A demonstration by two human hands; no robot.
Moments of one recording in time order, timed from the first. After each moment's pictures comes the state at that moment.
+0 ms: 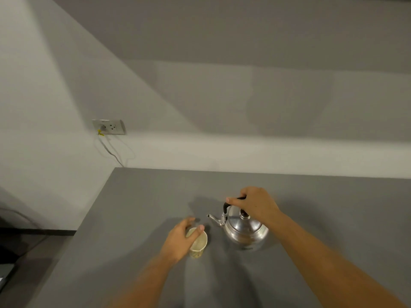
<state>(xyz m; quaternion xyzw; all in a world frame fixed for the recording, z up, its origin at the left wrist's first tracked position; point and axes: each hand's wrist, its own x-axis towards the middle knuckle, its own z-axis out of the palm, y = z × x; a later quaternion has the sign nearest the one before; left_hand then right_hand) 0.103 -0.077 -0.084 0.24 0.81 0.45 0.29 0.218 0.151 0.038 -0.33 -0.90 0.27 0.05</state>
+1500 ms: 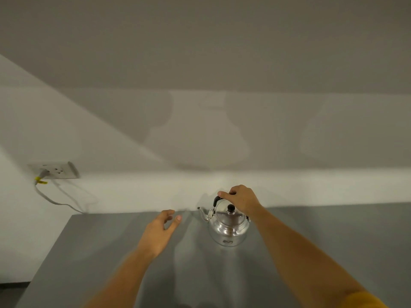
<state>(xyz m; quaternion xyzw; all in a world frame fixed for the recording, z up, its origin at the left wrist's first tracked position) -0.053 0.065 -0.028 0.24 0.84 0.42 0.25 0.061 0.342 -0.006 -0.38 -0.86 0.34 0.08</state>
